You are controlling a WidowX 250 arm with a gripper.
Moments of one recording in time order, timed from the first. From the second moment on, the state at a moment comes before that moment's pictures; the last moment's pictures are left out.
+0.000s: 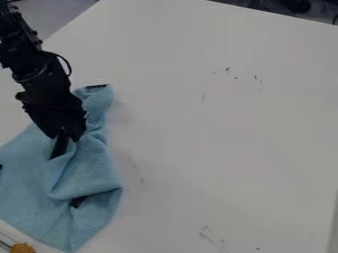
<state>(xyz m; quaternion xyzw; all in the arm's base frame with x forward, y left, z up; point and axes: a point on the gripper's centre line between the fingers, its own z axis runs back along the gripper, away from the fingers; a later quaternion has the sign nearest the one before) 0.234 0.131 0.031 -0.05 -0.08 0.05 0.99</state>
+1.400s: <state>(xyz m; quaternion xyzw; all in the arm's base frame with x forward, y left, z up) 0.238 0.129 0.026 -0.06 -0.08 0.05 0.99</state>
